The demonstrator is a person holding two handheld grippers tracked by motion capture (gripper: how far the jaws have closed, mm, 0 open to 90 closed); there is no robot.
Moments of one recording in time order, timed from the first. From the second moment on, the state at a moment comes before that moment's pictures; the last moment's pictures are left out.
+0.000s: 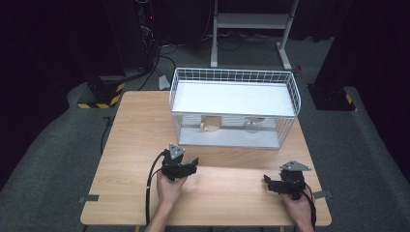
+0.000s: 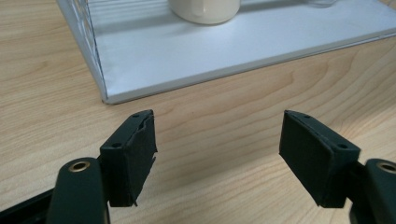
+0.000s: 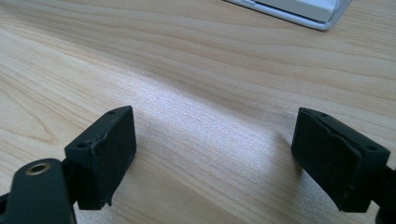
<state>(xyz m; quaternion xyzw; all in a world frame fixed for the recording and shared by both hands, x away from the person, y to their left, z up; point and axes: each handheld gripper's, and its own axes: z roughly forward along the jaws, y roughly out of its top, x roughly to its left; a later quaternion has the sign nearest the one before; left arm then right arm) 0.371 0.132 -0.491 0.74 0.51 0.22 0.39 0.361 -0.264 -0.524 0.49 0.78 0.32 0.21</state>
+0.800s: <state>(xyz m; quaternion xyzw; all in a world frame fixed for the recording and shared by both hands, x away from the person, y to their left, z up) 0.348 0.142 -0.519 0.75 0.52 0.23 0.34 0.361 -0.264 -0.524 0.49 0.78 0.32 0.21</state>
